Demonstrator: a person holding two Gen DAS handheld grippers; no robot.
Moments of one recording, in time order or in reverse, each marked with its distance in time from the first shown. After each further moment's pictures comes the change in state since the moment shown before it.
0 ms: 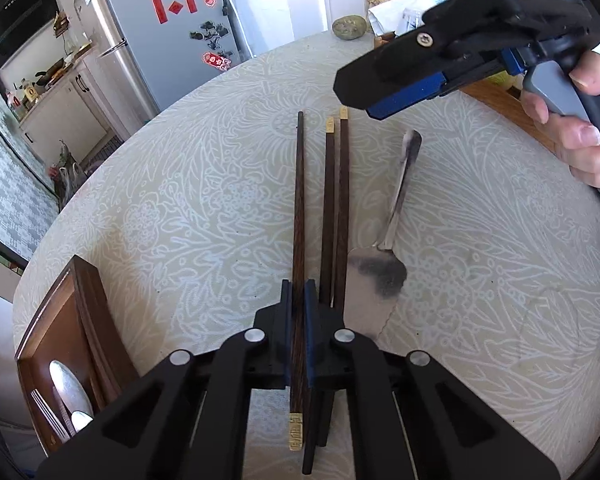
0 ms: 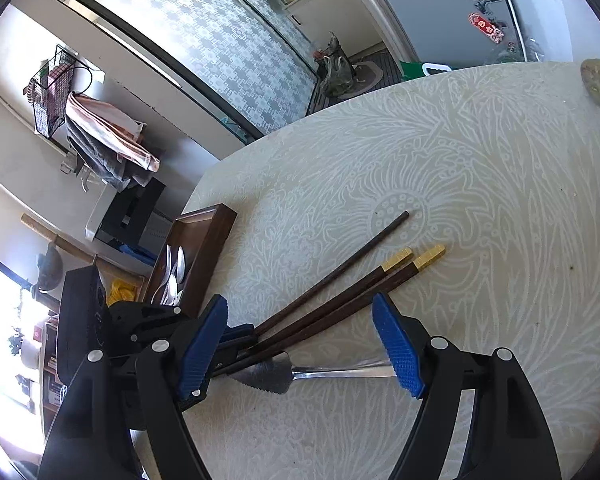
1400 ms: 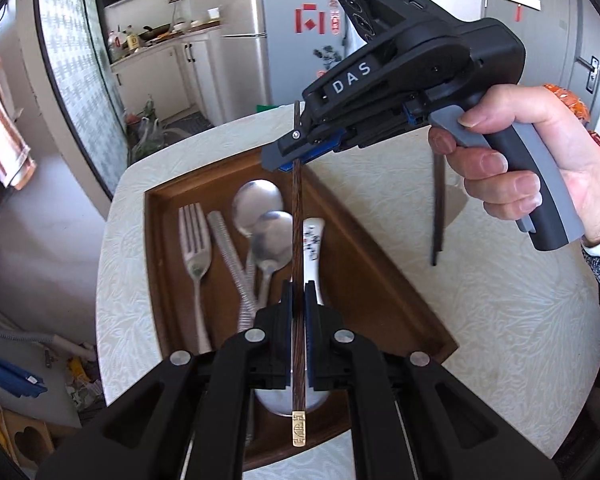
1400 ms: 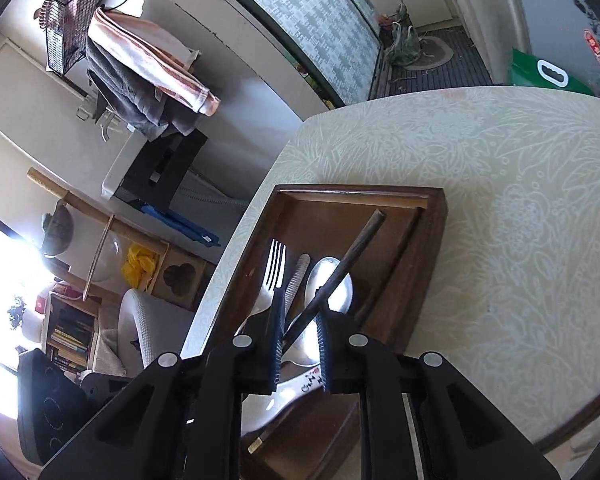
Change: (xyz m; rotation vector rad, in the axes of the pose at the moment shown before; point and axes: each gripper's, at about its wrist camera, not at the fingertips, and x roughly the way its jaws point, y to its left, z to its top) left arm -0.133 0.084 -0.143 -0.307 -0.130 0.134; right arm 0.170 0.194 0.019 -0.128 0.159 0.044
